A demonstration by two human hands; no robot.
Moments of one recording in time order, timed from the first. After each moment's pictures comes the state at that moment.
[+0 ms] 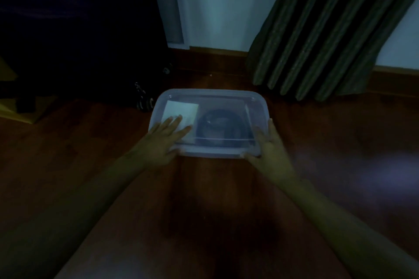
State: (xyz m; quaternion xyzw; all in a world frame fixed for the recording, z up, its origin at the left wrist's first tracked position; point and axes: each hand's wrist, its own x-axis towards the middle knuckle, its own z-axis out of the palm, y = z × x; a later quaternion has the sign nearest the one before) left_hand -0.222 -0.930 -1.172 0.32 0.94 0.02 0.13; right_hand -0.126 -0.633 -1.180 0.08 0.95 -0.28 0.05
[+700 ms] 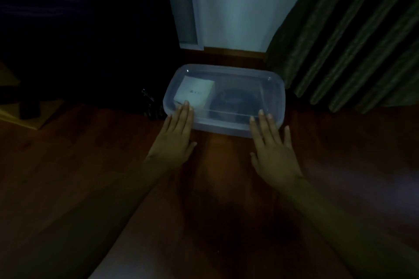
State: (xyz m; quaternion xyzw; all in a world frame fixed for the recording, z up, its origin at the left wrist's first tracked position) left_hand -0.276 -0.914 -1.215 0.25 0.97 -0.01 -0.01; right_hand -0.198 -0.651 -1.222 -0.05 1.00 -0.04 -0.05
